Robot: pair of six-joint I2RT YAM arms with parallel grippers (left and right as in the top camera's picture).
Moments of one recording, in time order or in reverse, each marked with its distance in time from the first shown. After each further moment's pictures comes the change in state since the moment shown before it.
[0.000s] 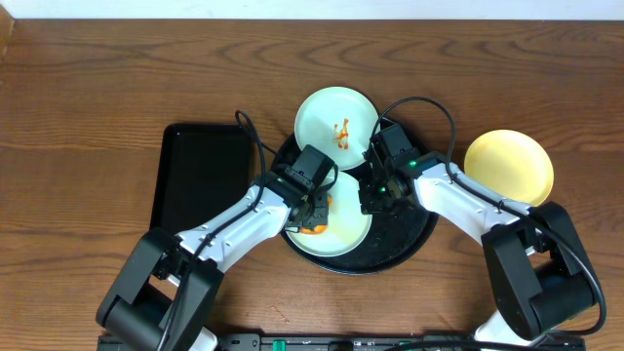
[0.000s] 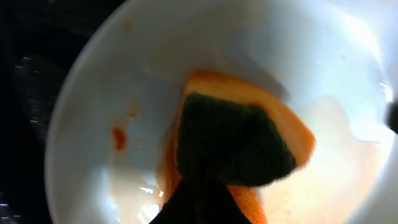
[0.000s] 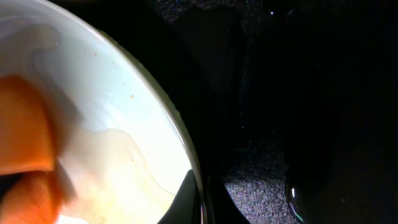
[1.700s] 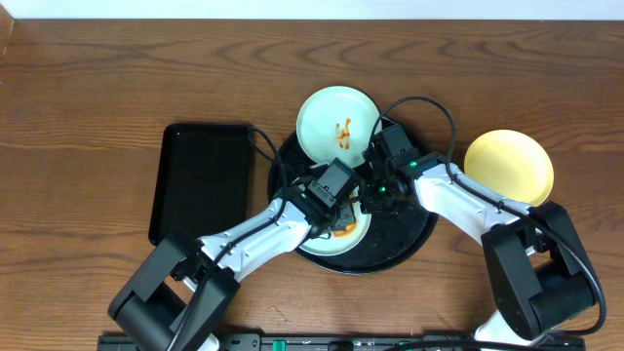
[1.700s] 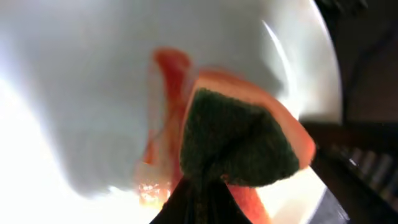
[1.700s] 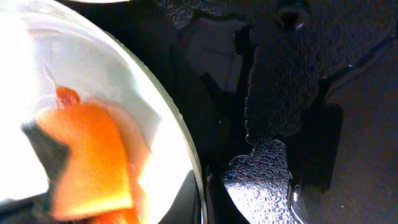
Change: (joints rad) left arm -0.141 0.026 -0.006 0.152 -0.040 -0.408; right arm -0.002 0.000 -0.006 0.026 -0.009 -0.011
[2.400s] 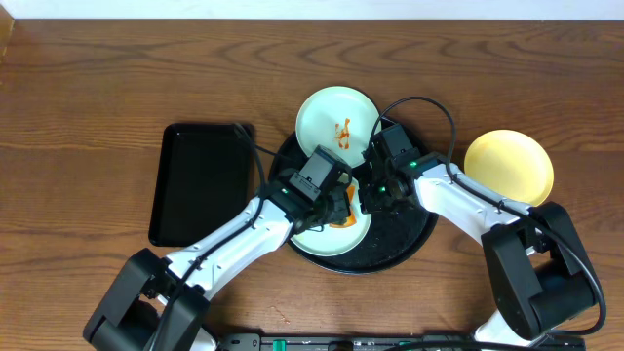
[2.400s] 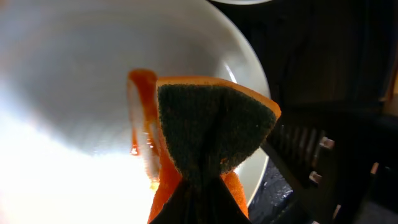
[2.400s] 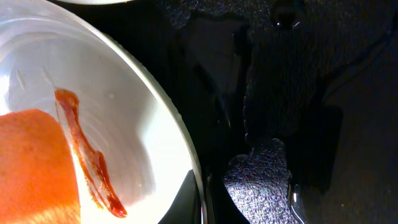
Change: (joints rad) left arm 0.061 -0.112 0.000 -0.006 0.156 0.092; right arm 0.000 0.000 0.000 0.001 0.001 0.000
